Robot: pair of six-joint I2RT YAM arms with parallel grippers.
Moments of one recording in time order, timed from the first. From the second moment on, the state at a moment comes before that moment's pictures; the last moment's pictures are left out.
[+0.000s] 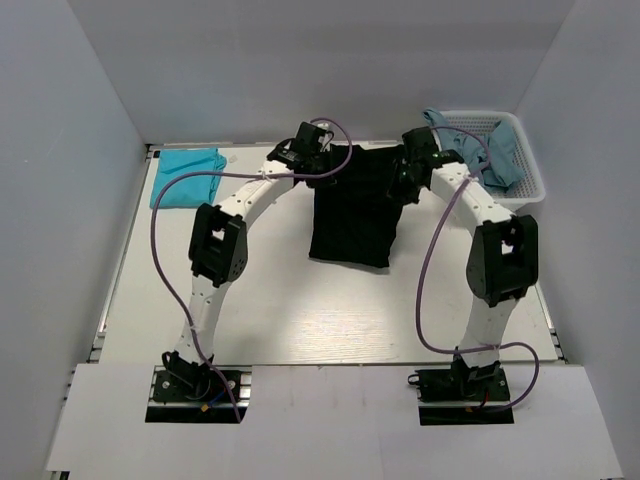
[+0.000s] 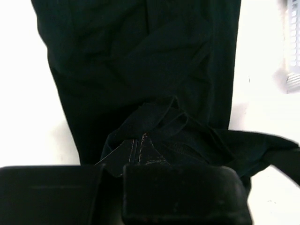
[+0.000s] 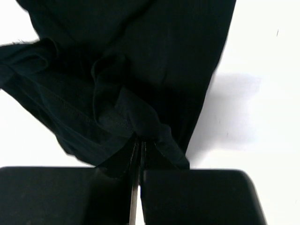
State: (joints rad) left arm -0.52 2.28 2.09 -0.58 0.09 -0.46; right arm 0.30 1.89 1.62 -0.75 -0.10 0.52
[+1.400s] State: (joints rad) left arm -0.46 1.94 1.32 -0.41 0.40 -0.37; right arm 0.25 1.62 0.94 -0.42 -0.38 0.22
